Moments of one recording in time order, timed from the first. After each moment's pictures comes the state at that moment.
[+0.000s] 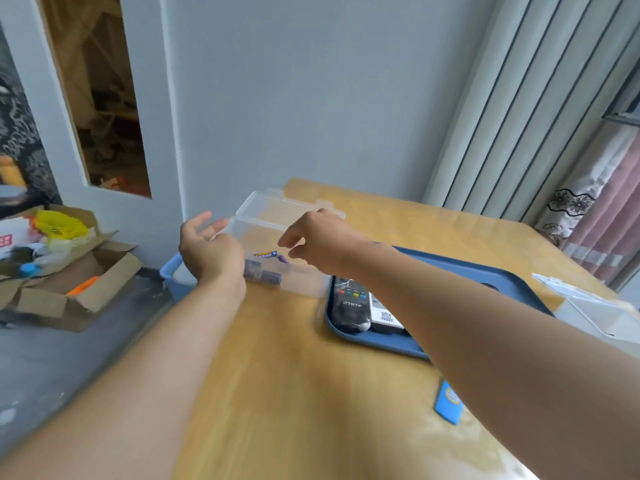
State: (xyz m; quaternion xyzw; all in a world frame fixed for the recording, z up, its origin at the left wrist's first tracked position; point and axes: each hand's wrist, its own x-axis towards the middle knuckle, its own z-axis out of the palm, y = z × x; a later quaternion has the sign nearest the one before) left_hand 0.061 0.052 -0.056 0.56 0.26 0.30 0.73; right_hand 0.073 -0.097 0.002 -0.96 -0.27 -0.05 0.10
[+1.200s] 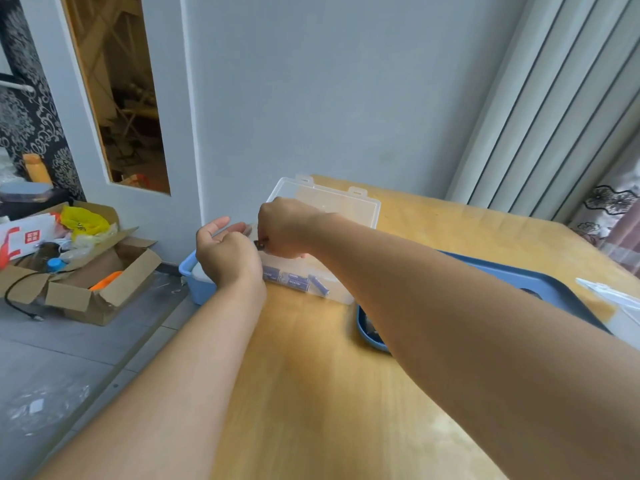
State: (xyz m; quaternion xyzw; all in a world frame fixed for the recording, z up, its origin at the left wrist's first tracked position) left_hand 0.067 0.062 -0.054 0.47 0.29 0.31 0.78; right_hand 0.114 -0.001 0.005 -0.95 -0.29 -0.02 -0.11
